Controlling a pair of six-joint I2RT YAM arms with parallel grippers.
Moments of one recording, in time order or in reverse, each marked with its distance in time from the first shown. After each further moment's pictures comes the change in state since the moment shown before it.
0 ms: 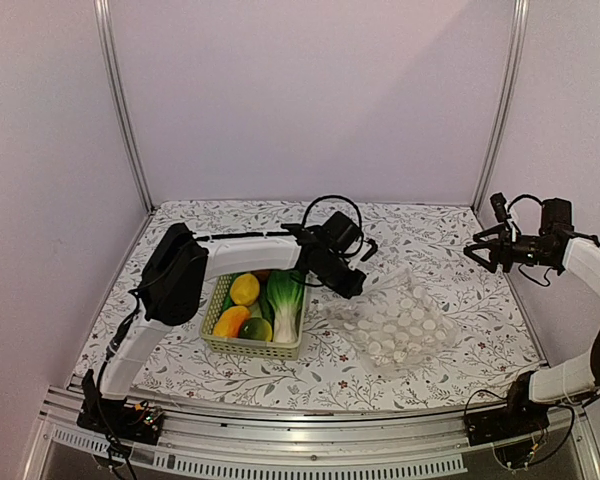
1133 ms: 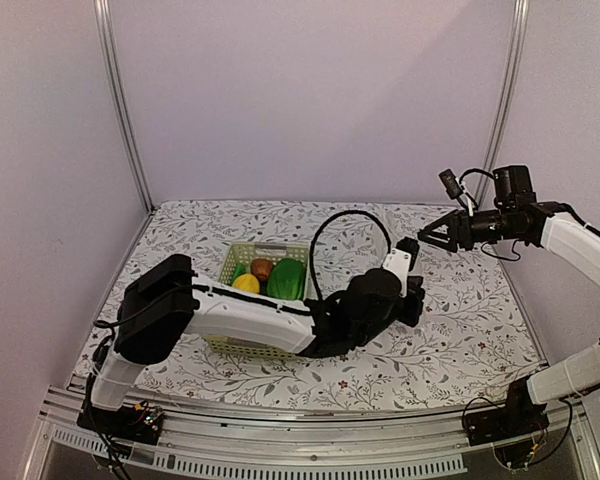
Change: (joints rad) left arm -0.358 -0.223 -0.443 0.998 -0.624 -0.185; right arm 0.415 0.061 0.213 -0.056 0.126 0.426
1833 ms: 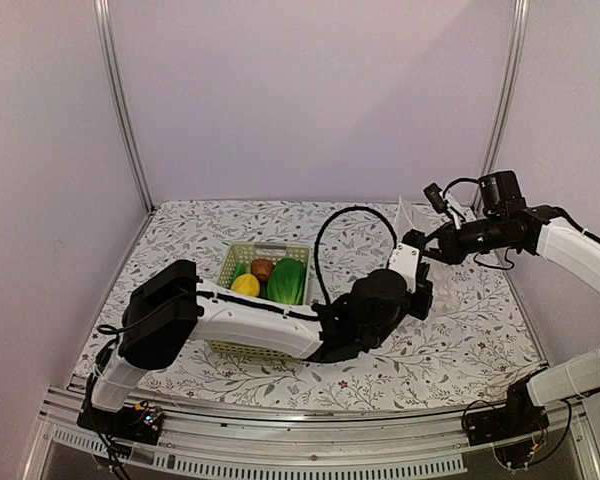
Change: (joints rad) left arm -0.045 0.051 0.078 0.124 -0.146 0.129; right arm 0.122 -0.025 -0.028 -0.059 0.243 -0.010
